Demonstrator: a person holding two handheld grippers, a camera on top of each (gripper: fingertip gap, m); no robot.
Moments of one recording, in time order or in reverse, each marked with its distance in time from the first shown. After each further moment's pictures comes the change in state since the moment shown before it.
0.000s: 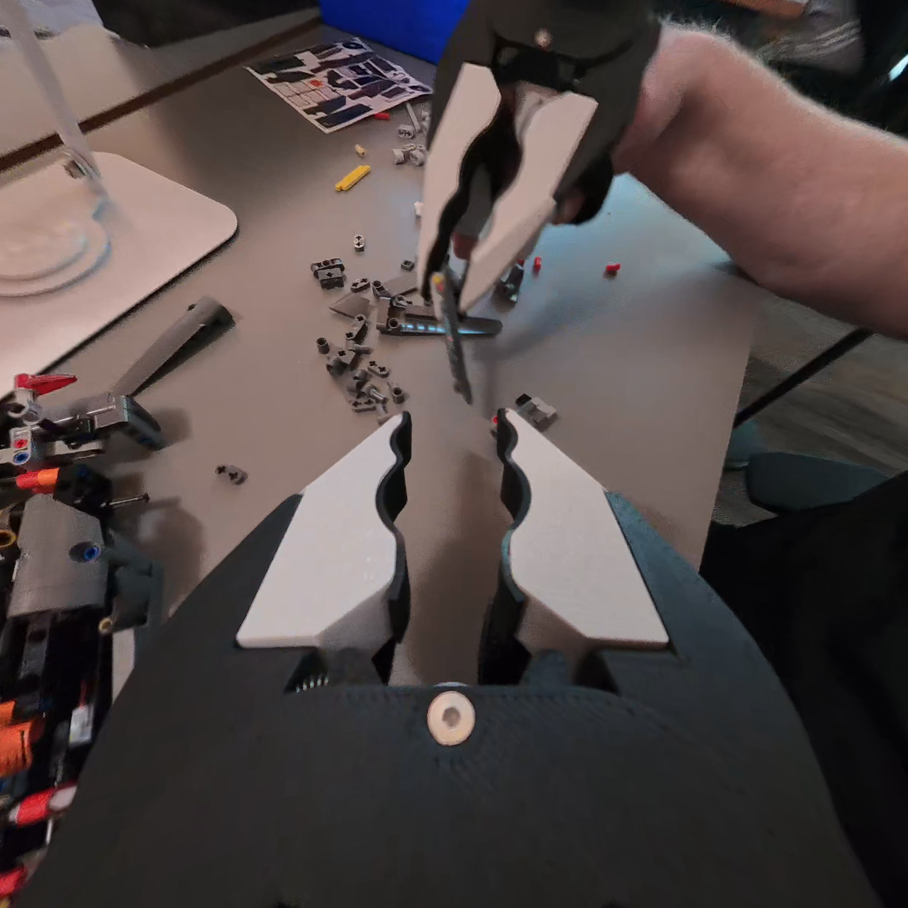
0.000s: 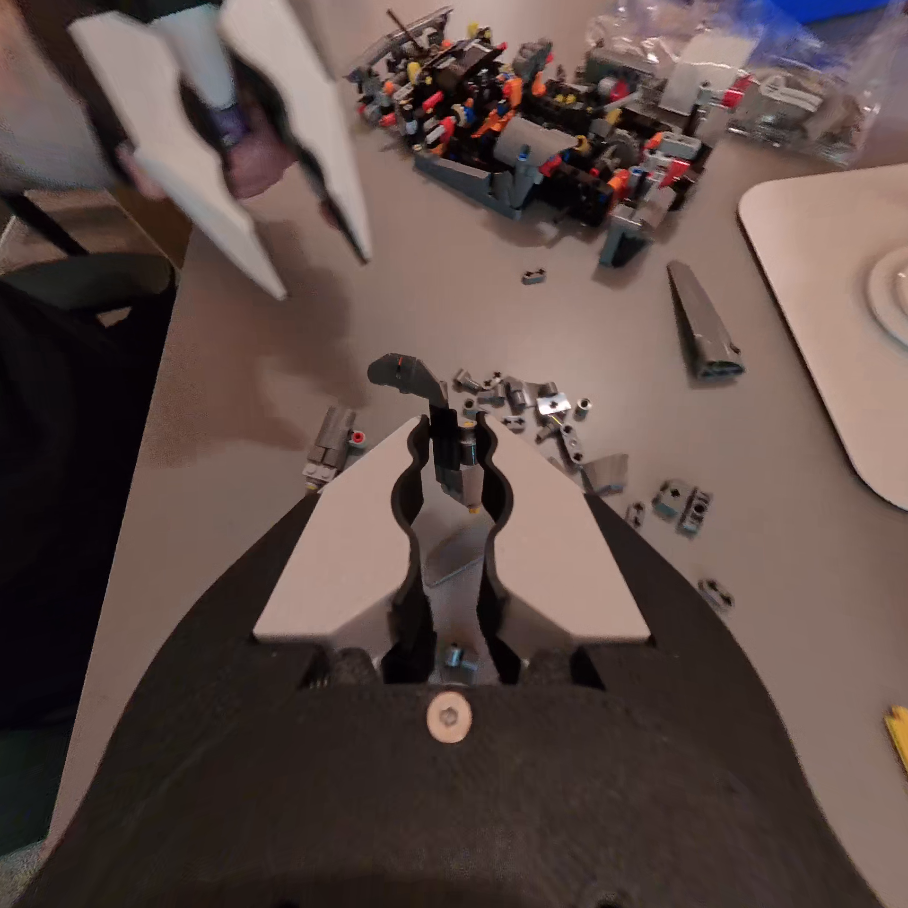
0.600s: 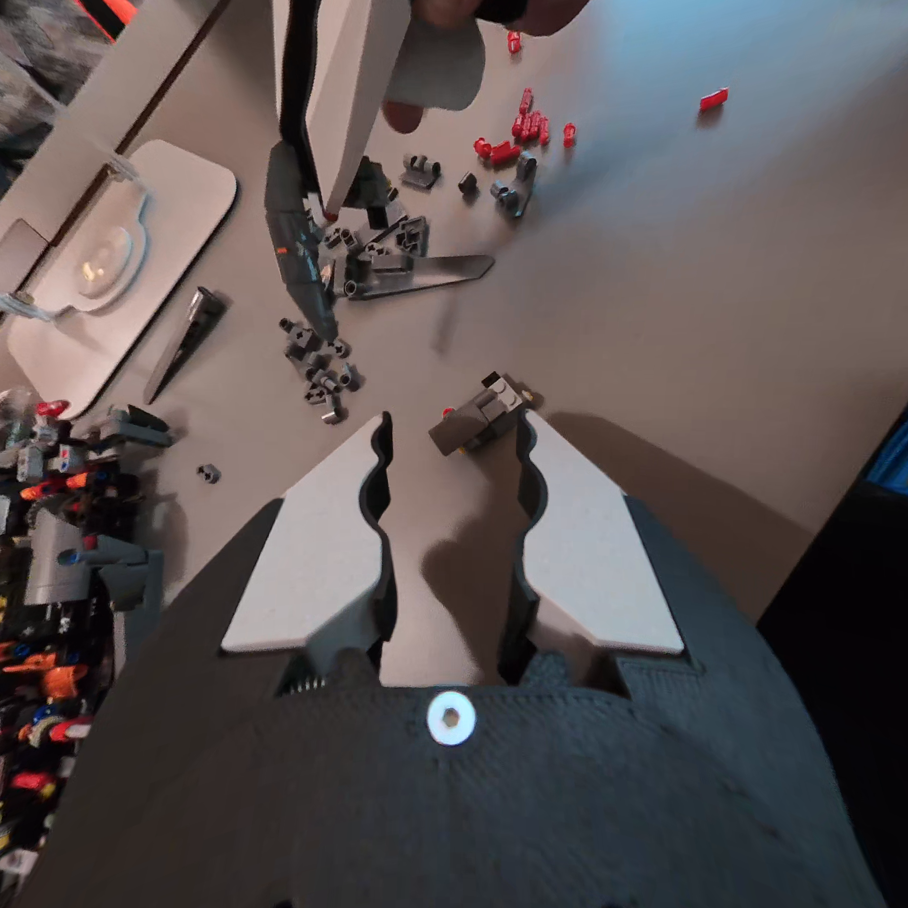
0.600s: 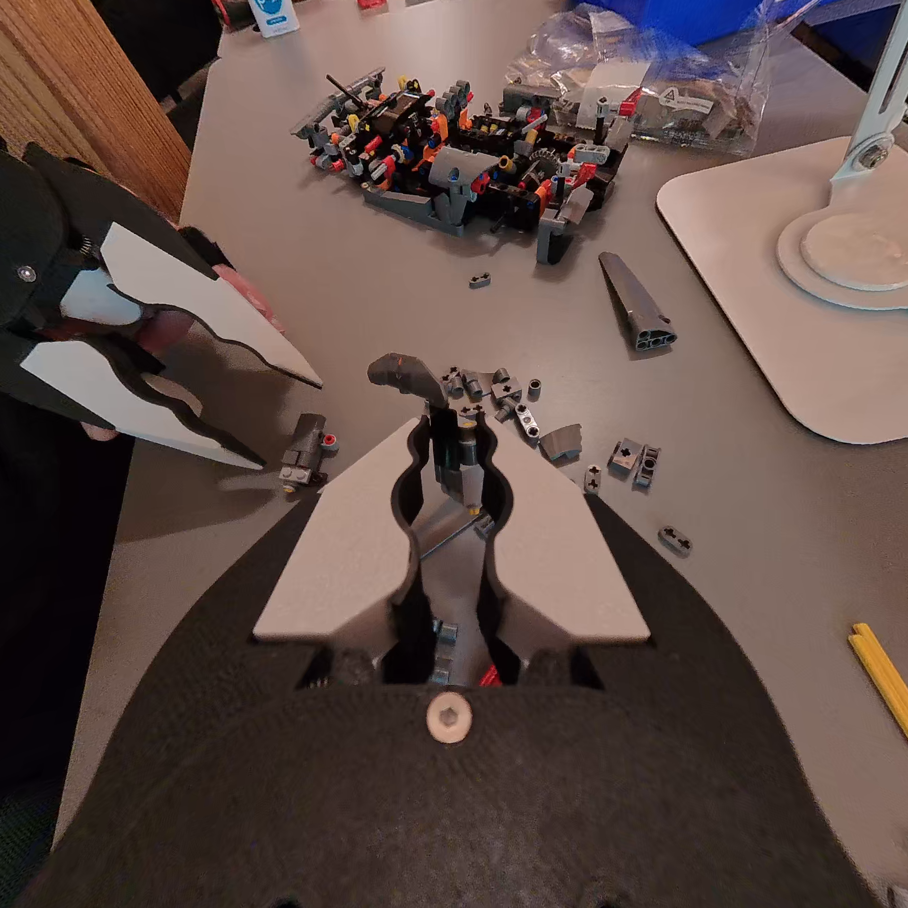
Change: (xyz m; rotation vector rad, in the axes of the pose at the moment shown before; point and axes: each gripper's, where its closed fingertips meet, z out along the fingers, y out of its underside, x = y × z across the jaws) left arm 0.035 0.027 0.052 -0.228 -0.356 0.244; right arm 0.023 0.004 -0.020 0.078 0.066 0.108
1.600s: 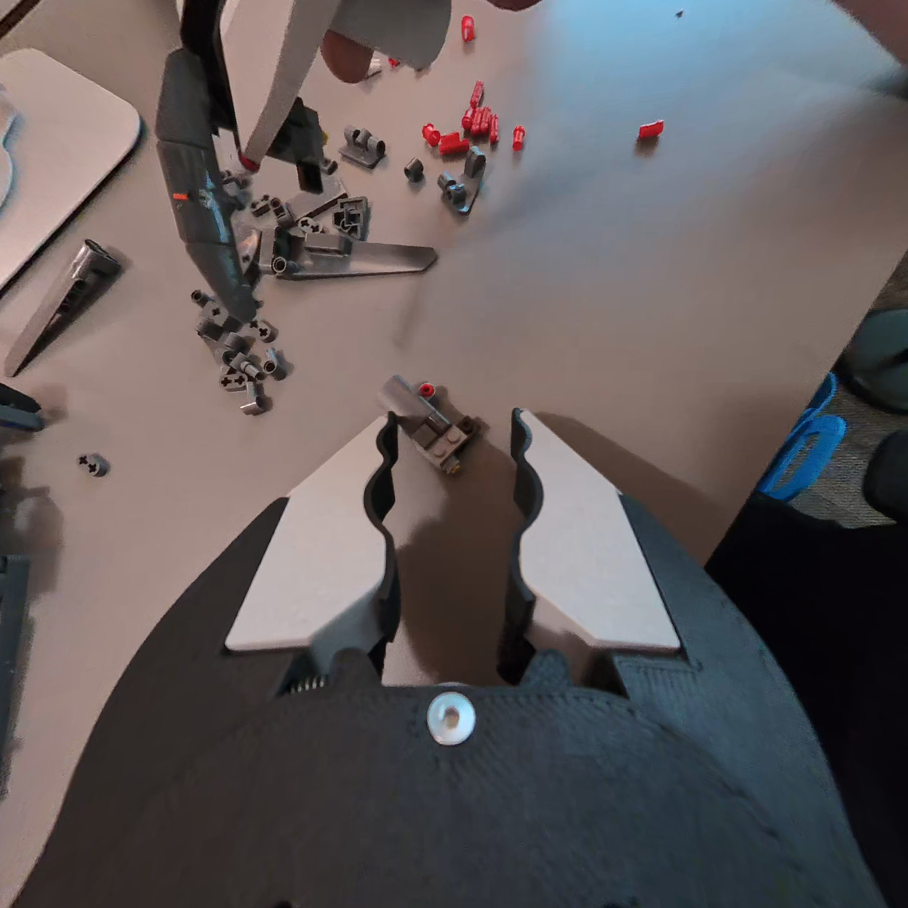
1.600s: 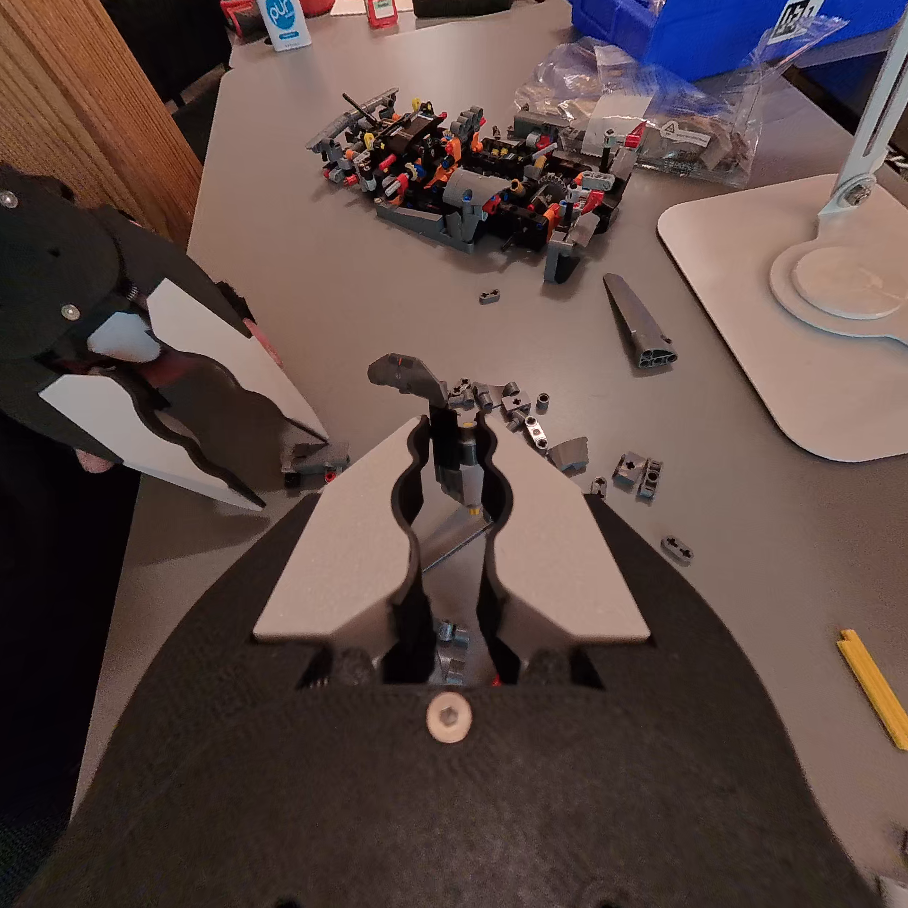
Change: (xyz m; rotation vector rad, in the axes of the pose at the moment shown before) left arm 0.025 0.001 0.005 -0.023 0.123 -0.128; right arm -0.009 -0.008 -0.005 0.019 0.010 -0.032
